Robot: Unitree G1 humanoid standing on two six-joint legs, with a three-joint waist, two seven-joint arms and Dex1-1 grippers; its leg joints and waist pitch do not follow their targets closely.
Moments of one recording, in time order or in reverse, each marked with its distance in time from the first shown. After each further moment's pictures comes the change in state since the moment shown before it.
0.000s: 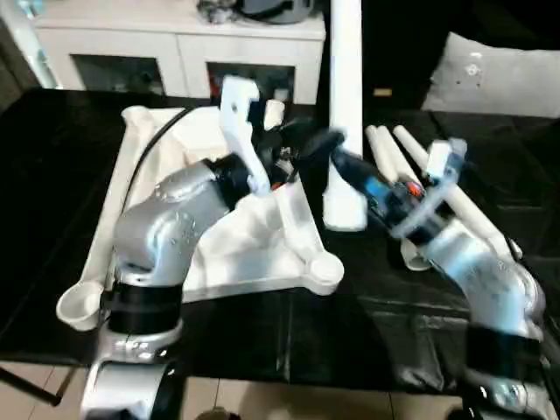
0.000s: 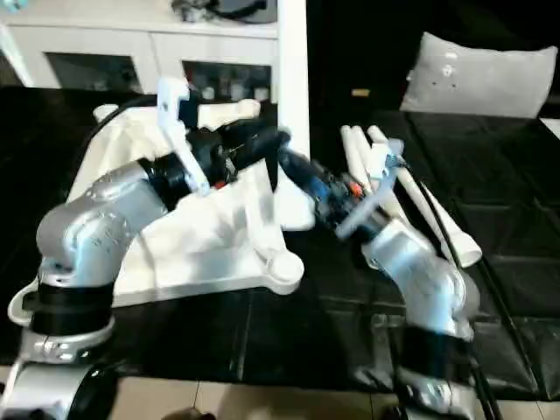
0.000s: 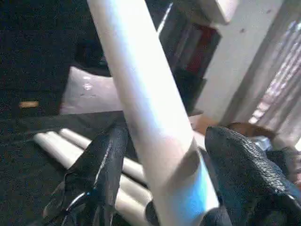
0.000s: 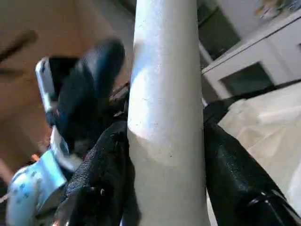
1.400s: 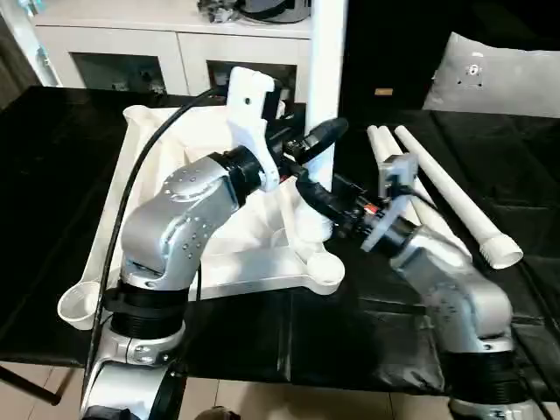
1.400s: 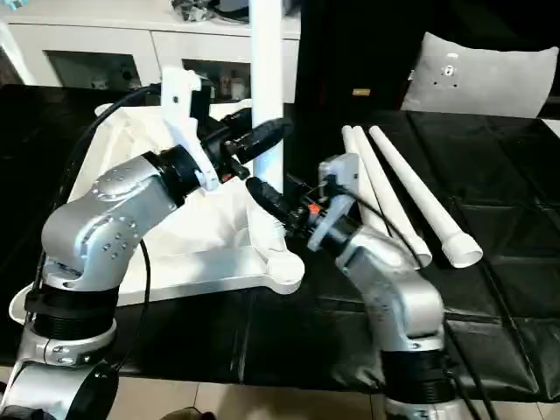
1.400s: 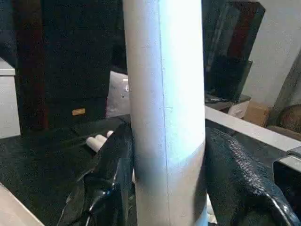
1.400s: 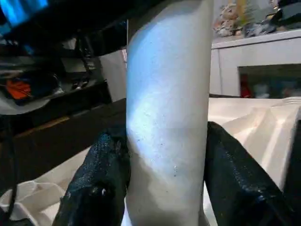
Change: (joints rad) left arm 0.003 0.027 -0.139 -0.038 0.154 -0.104 0.144; right arm 0.044 -0.013 0.304 -0.013 -0.417 -0.439 -0.134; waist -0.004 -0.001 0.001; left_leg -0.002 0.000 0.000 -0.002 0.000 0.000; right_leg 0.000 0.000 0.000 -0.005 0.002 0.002
